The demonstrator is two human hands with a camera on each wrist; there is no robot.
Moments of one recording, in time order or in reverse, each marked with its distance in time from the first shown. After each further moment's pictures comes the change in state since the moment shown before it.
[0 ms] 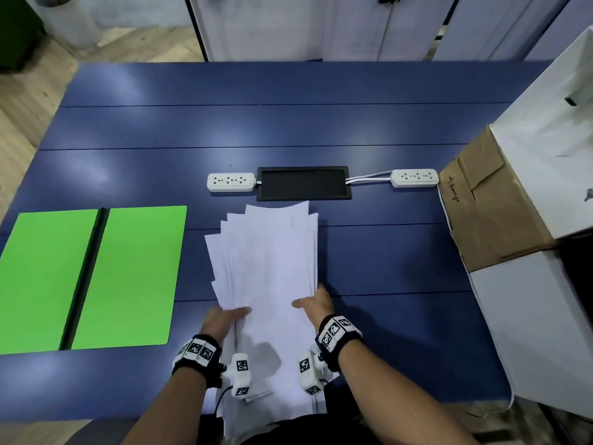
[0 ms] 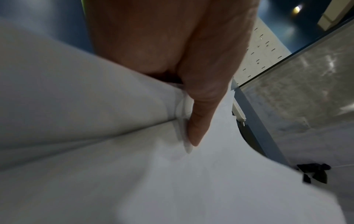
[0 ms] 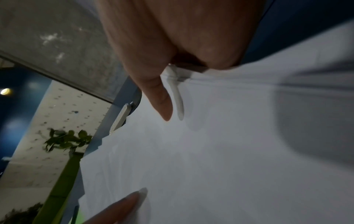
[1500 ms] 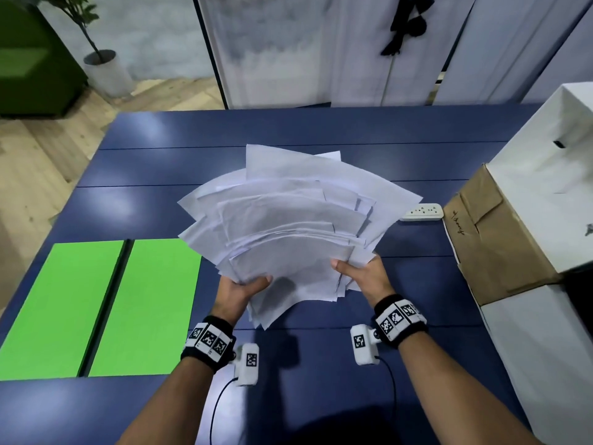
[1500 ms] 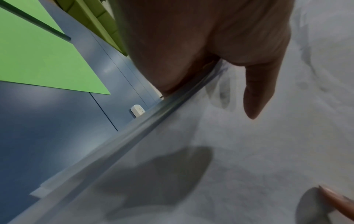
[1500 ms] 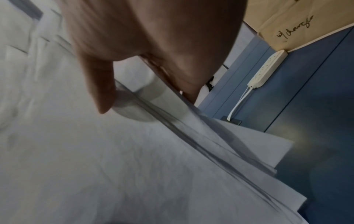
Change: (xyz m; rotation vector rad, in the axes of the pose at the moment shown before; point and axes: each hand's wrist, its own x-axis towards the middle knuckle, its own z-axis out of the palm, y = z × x) left_hand -0.050 0.134 0.032 -0.108 -0.120 0.663; right_hand -0.040 -0.132 -0.103 0.336 -0.153 -0.700
